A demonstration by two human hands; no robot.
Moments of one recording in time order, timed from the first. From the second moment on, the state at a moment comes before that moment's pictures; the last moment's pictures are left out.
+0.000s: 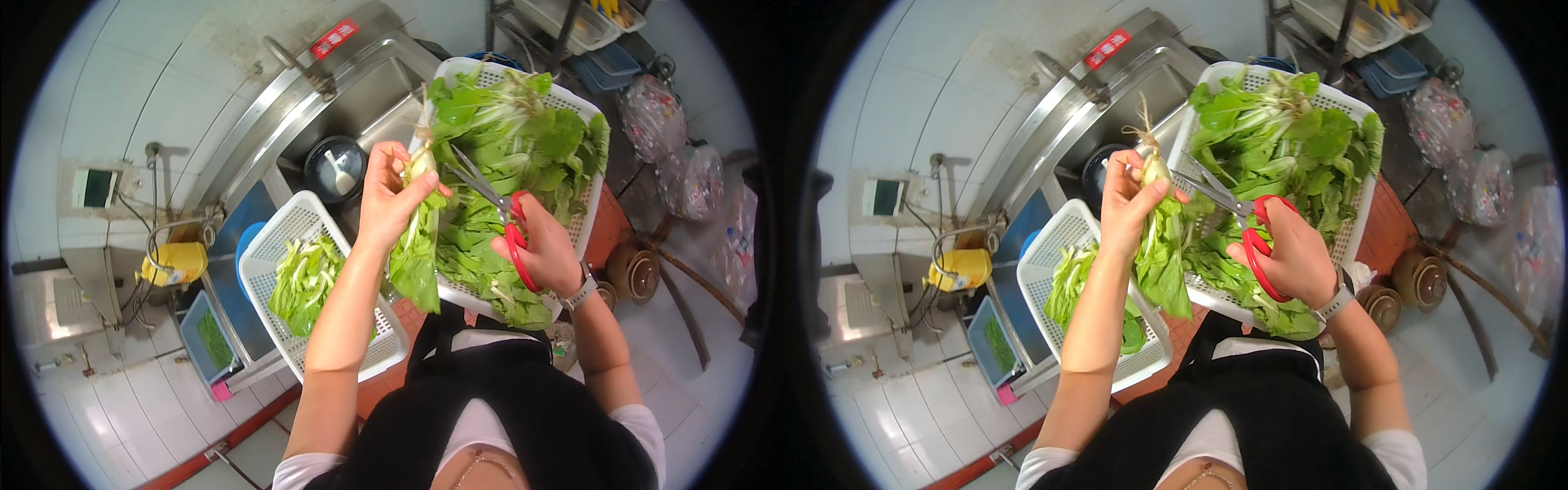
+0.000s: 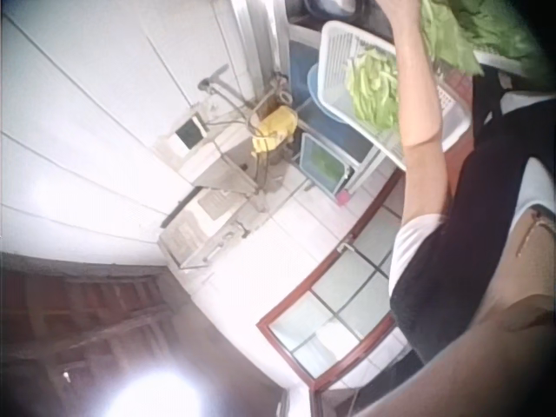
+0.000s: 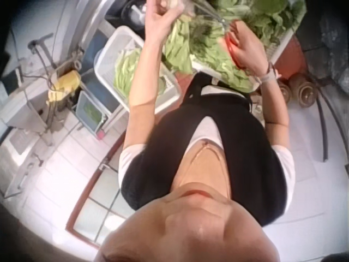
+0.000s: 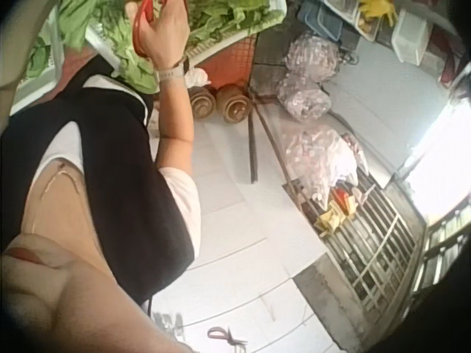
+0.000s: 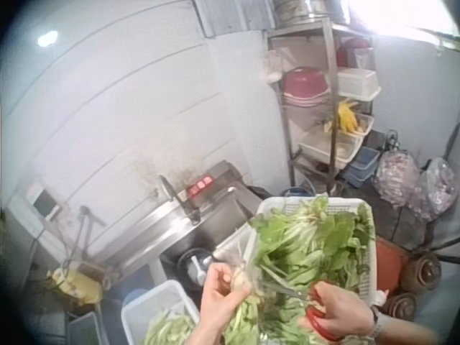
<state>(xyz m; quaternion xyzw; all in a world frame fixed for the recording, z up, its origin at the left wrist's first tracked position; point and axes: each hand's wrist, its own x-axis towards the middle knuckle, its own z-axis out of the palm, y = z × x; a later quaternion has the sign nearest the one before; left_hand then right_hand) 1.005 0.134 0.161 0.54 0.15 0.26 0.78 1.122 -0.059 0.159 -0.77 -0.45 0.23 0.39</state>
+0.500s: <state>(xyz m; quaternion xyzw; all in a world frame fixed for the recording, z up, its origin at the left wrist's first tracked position) 0.898 0.161 0.163 0.53 0.32 0.18 0.77 1.051 0.012 0.158 -0.71 -0.50 0.38 0.32</state>
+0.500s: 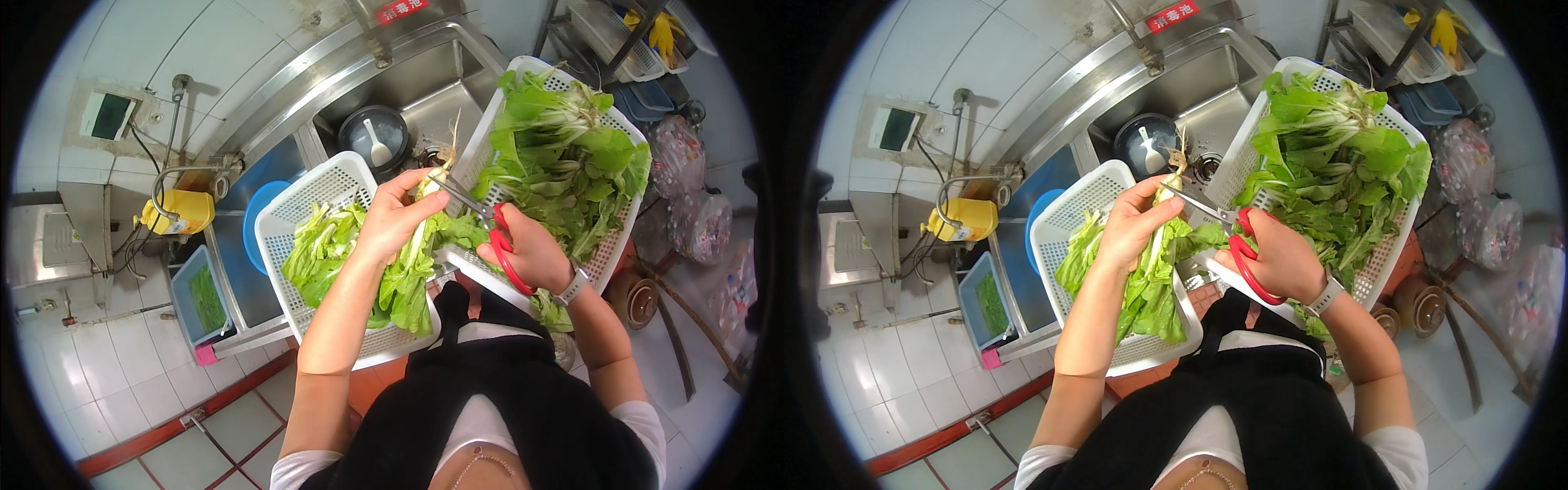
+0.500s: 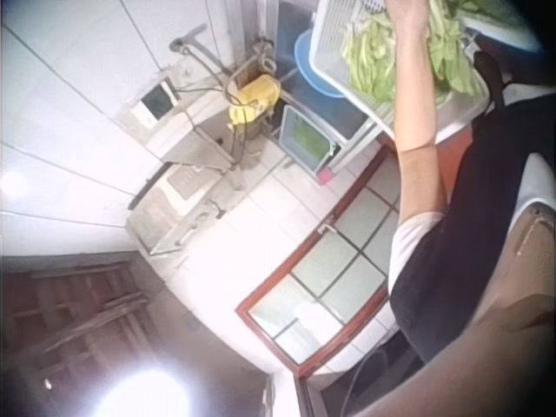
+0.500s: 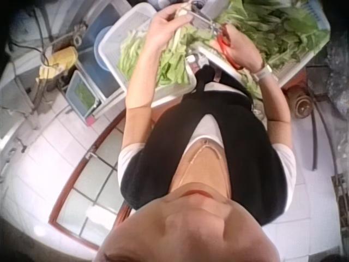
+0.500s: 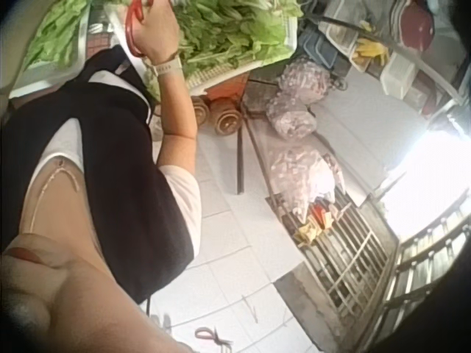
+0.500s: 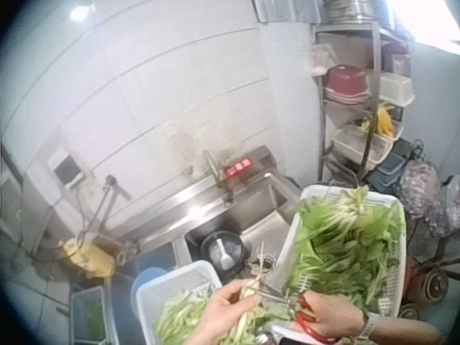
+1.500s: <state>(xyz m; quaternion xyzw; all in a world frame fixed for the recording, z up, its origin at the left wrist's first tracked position) 0.872 0.161 0.132 0.68 0.36 0.06 0.63 1.023 0.059 0.133 -0.61 -0.46 0.38 0.52</state>
